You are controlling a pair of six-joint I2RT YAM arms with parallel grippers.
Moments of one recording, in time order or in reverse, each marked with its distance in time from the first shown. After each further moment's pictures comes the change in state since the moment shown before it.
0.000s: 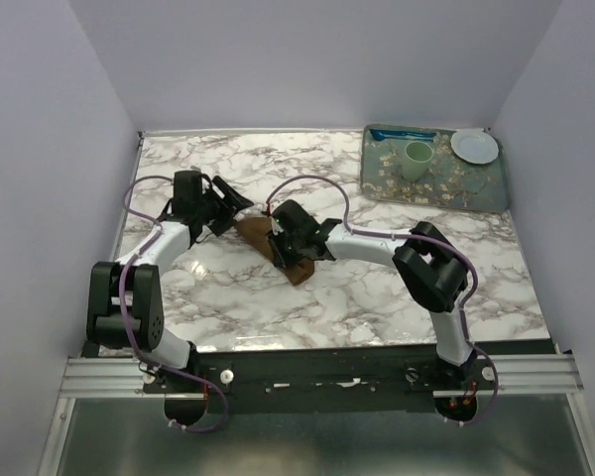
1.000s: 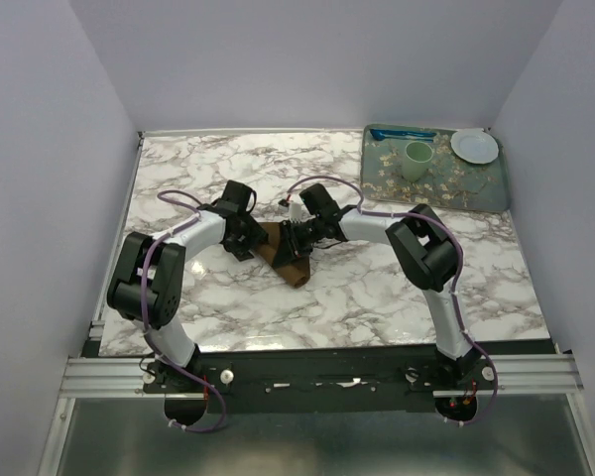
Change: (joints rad) left arm -0.235 0.149 0.147 -0.436 -0.309 -0.164; right arm -0.222 0.140 0.011 0.127 -0.768 0.183
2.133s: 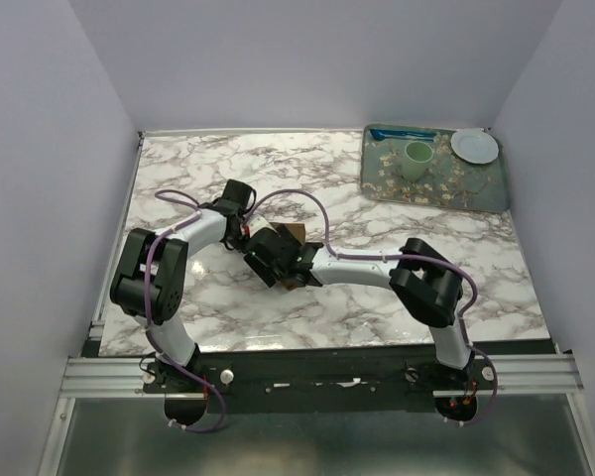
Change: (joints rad) left arm 0.010 0.045 0.017 0.014 -0.061 -0.031; right arm 0.413 -0.183 -0.005 -0.143 1.230 -0.306
